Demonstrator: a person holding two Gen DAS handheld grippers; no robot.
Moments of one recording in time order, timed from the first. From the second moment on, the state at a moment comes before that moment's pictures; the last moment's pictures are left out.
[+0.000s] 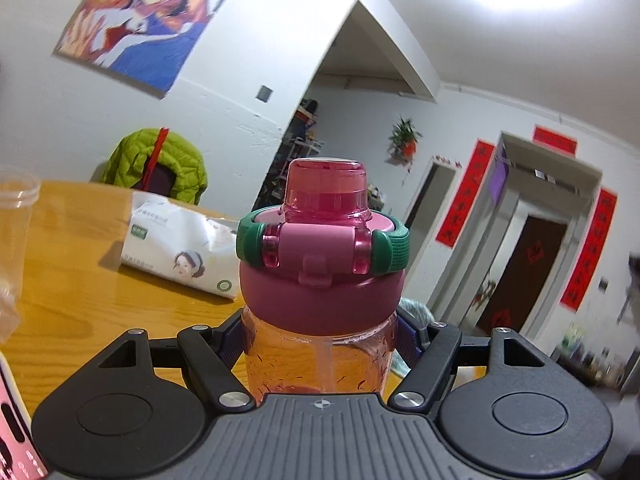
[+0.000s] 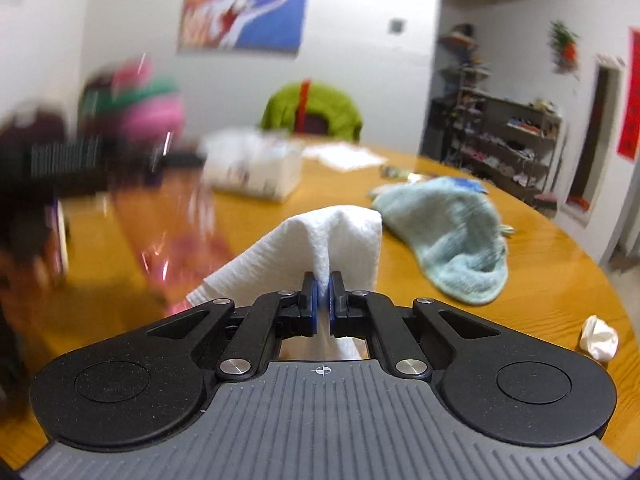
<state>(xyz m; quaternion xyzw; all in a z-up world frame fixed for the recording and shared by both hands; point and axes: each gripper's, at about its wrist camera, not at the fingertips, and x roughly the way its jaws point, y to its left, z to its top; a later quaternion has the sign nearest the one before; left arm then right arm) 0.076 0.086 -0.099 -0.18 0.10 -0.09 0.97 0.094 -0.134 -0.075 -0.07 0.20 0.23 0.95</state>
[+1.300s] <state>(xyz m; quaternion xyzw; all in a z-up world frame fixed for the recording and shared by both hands) 0.091 0.024 -0.111 0.03 0.15 -0.12 0.98 0.195 -0.169 -0.118 0.32 0.28 0.39 0.82</state>
